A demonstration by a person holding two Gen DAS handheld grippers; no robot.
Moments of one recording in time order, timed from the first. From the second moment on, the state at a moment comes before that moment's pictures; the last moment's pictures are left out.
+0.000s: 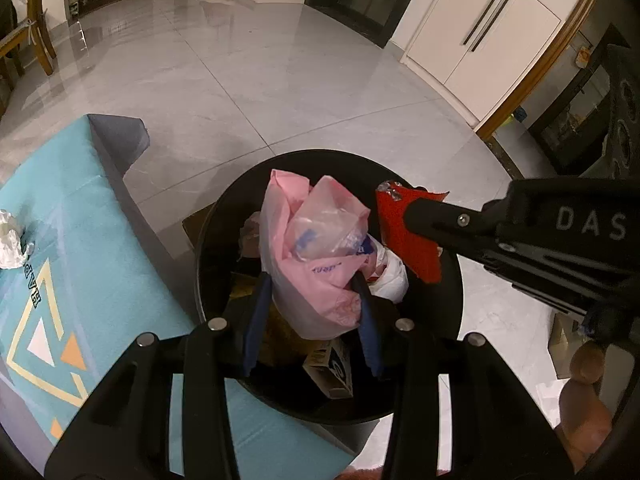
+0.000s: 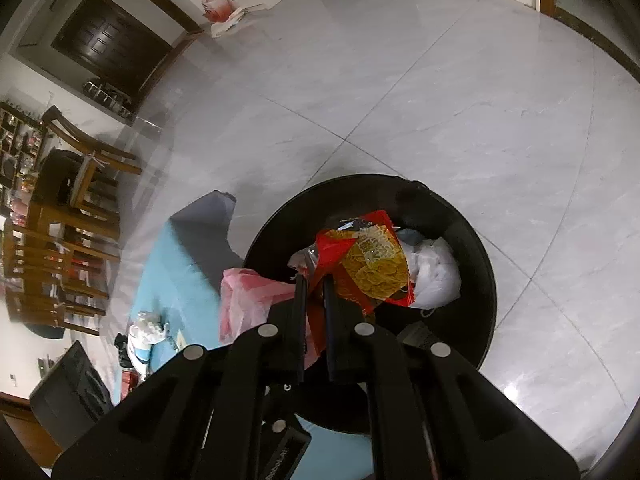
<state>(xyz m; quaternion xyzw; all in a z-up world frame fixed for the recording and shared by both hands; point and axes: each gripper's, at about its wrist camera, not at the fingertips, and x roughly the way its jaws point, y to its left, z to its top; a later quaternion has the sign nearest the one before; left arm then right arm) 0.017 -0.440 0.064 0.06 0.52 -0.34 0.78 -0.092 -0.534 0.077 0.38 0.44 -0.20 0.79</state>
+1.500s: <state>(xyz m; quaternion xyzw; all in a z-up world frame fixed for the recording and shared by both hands) 0.022 -0.024 0.132 -0.13 0.43 -0.05 0.89 -0.039 -0.356 0.127 0.13 0.35 -0.13 0.92</state>
